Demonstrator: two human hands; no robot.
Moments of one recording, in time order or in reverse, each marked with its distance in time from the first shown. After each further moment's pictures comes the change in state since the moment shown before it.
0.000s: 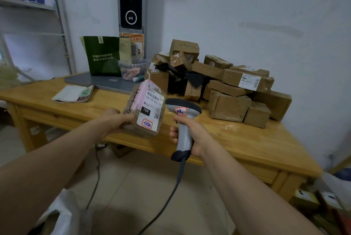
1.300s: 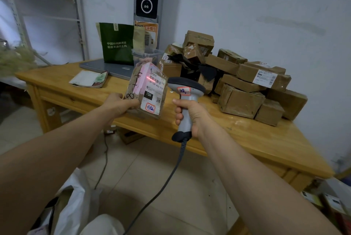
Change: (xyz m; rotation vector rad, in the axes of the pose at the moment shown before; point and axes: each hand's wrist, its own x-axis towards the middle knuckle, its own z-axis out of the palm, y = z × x) left_hand -0.003 -0.014 -0.021 -0.066 0.166 0.075; right_hand 0.009 -0.008 0.042 -0.028 0.005 -0.059
